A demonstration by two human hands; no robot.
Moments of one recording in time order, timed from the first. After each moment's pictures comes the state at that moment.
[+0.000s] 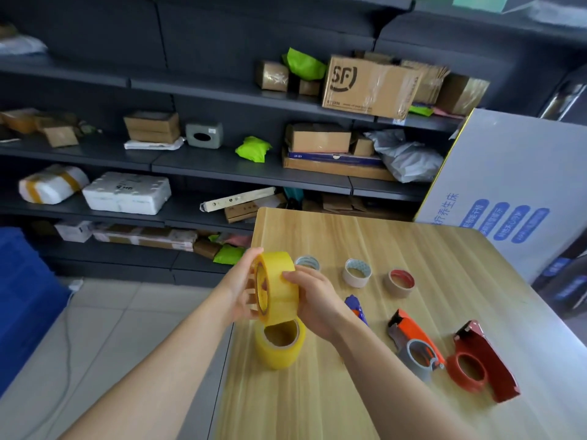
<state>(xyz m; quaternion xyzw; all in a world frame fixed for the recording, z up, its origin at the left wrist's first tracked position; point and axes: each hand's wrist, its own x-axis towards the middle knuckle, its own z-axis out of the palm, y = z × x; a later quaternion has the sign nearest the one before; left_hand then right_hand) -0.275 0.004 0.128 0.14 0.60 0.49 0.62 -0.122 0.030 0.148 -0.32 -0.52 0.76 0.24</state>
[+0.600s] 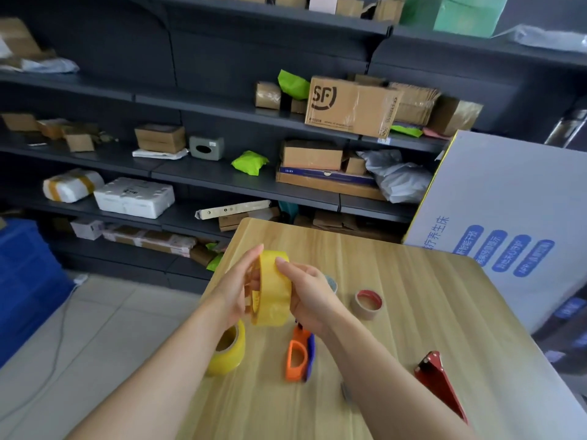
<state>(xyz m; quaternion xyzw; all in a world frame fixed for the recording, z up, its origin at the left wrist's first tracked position) -0.137 0.042 0.154 0.17 0.58 0.58 0.54 -0.005 0.092 0.178 -0.28 -0.54 0.76 0.23</state>
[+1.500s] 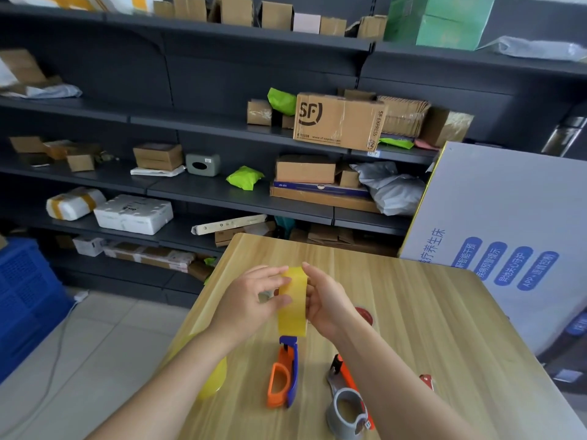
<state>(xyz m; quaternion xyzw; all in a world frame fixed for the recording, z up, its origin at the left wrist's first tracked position) -0.096 0.076 0.151 0.60 0.65 0.45 0.07 0.040 0.161 0.174 -0.40 -0.43 0.77 0.25</state>
